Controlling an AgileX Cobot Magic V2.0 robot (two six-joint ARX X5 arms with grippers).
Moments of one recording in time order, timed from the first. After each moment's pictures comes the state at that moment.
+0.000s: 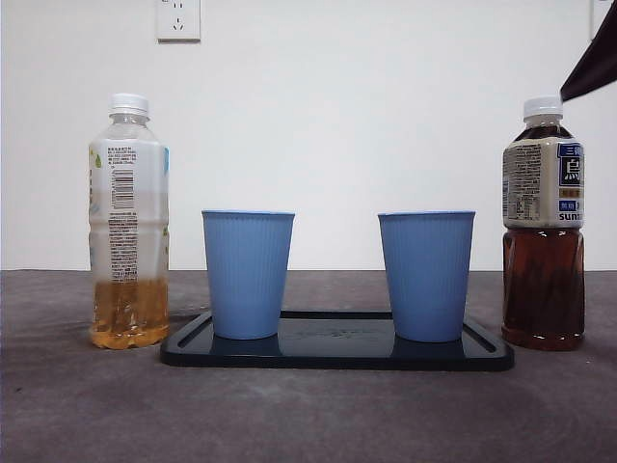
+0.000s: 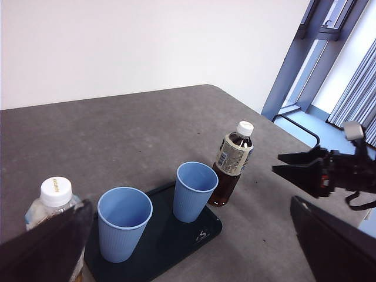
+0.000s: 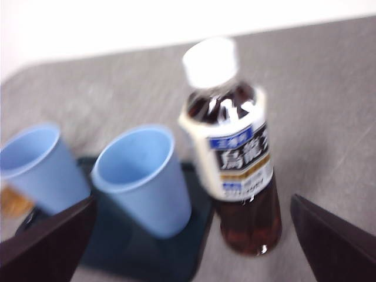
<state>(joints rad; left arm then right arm) -0.21 0.56 1.08 -0.72 0.57 -0.11 0.23 0.51 0.37 -0.13 -0.16 0.29</state>
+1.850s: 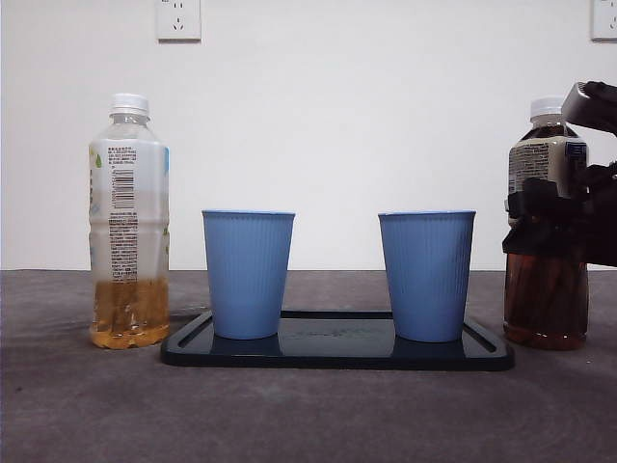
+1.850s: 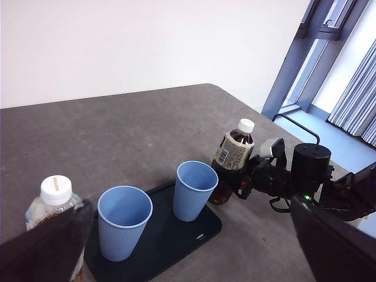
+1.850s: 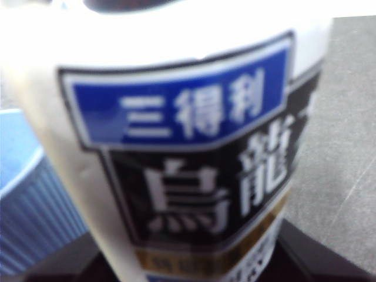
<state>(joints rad) -0.21 0.56 1.08 -0.73 0.57 -0.11 0.23 1.47 0.29 0.94 -0.06 0.18</state>
